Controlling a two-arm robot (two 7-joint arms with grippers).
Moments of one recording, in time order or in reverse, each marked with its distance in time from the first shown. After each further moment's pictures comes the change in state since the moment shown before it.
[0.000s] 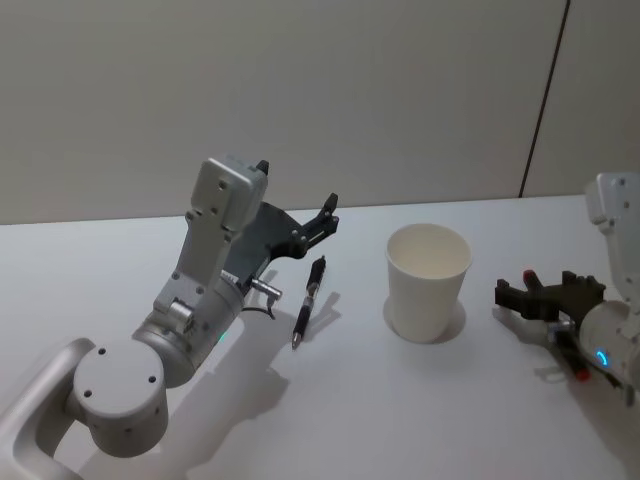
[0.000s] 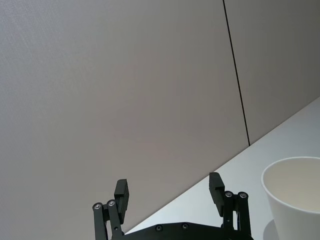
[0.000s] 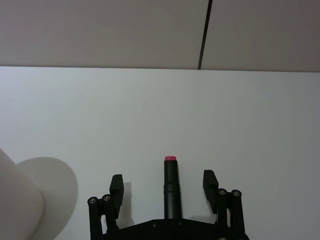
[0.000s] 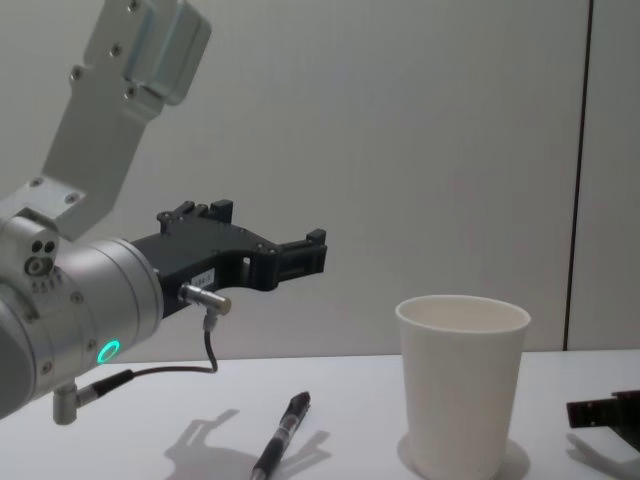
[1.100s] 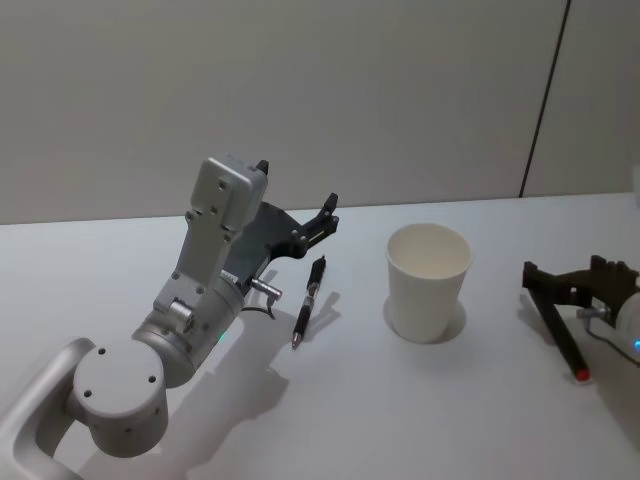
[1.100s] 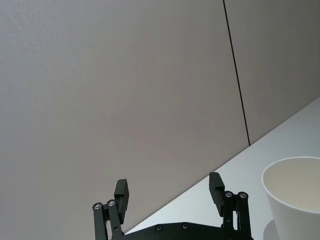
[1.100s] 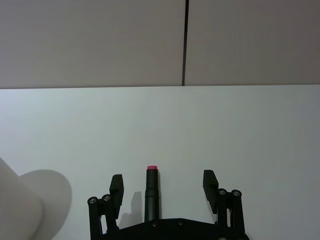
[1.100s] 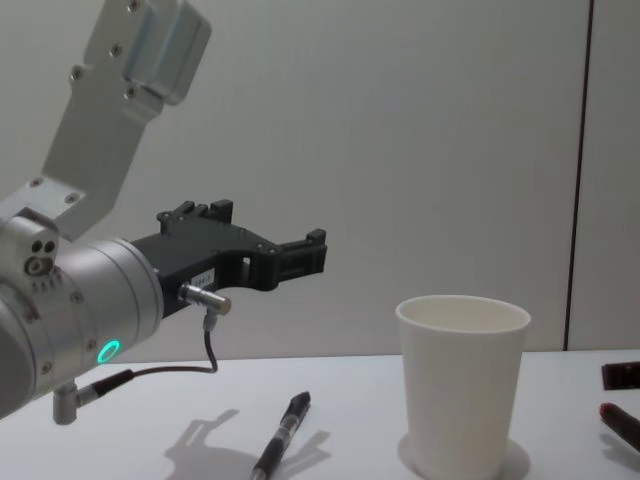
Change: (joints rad) left arm 0.000 0.000 0.000 0.000 0.000 0.000 0.000; right arm -0.032 0.065 0.044 -0.083 0.093 -0.003 -0.008
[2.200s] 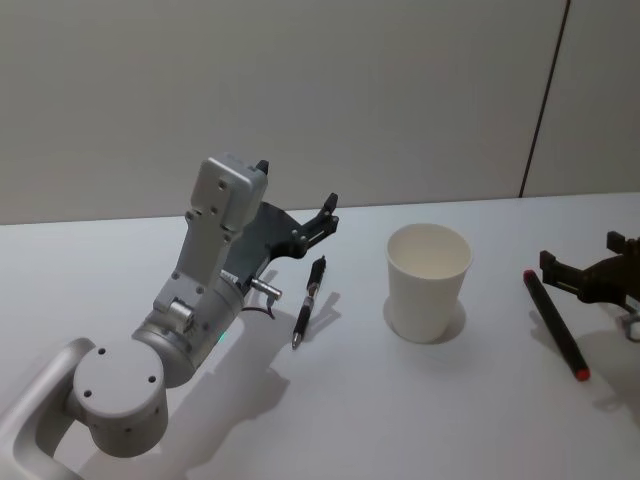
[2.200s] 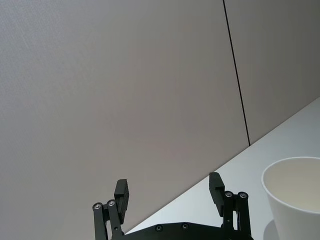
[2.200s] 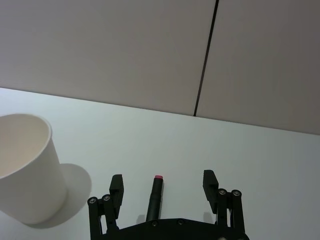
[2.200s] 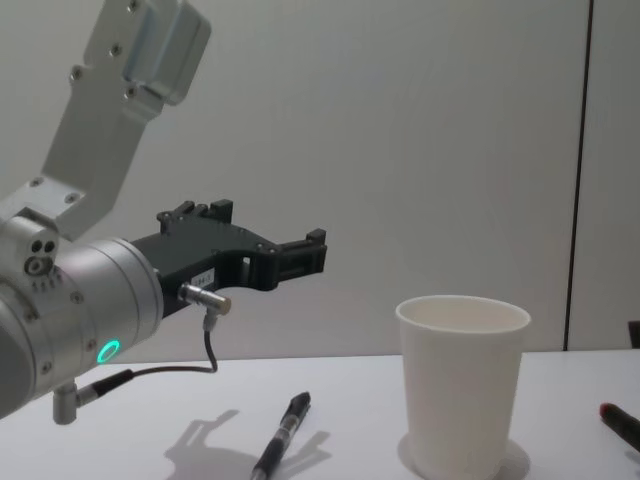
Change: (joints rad) left arm 0.000 0.000 0.000 0.000 0.000 0.000 0.000; right arm -0.101 0.148 0.034 -0.136 -0.020 -0.120 0.161
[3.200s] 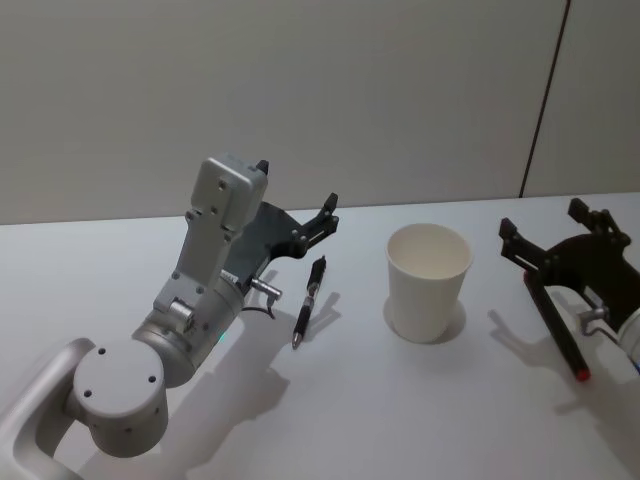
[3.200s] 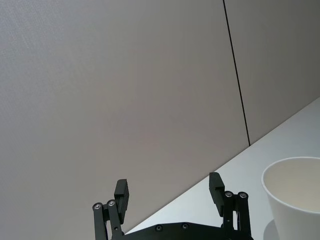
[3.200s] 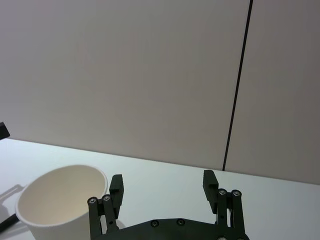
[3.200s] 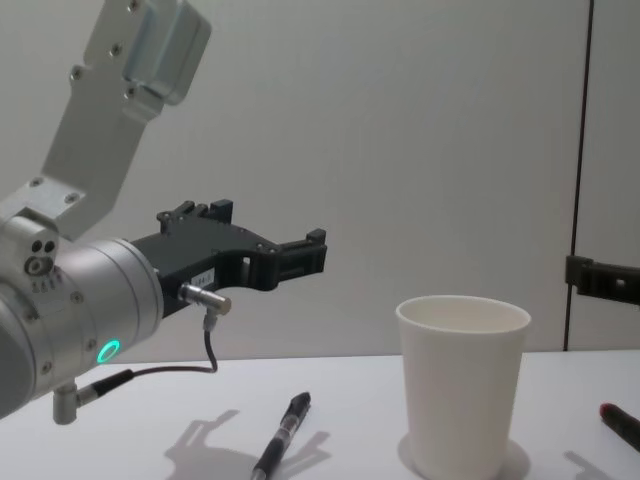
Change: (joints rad) left arm 0.000 0.000 0.000 0.000 0.000 0.000 0.000; right arm -0.038 -0.082 -0.061 0.046 -0.046 -0.378 0.003
